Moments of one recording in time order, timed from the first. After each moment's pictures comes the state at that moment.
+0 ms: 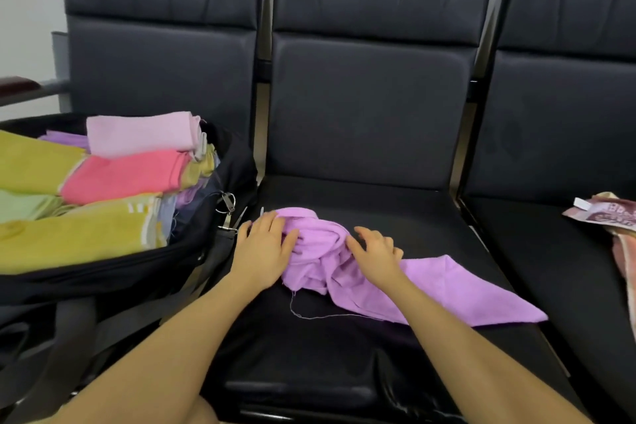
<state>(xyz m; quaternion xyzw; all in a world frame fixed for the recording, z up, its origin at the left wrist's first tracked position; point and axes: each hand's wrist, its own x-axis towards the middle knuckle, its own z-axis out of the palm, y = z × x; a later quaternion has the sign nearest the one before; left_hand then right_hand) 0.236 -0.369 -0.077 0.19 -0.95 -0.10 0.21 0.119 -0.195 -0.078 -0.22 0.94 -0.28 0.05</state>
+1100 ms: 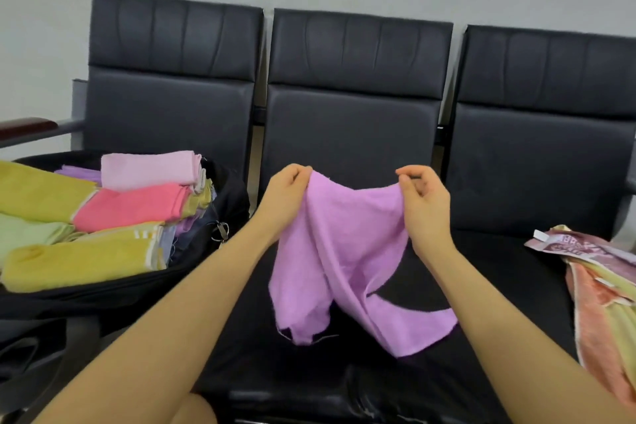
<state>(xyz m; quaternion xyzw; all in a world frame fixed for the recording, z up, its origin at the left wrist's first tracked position) 0.230 -0.311 0.083 0.10 -0.76 -0.55 0.33 0.144 -0.127 0.084 -0.26 0.68 -0.66 -0.19</state>
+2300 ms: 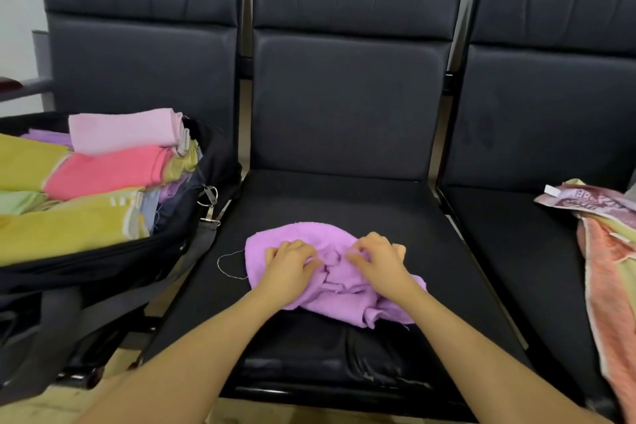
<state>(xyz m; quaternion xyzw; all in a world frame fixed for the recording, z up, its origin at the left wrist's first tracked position) 0.237 -0.286 -0.085 0.13 -0.96 -0.19 0.14 0.141 -0.128 -0.073 -0.33 0.90 -0.28 -0.01</state>
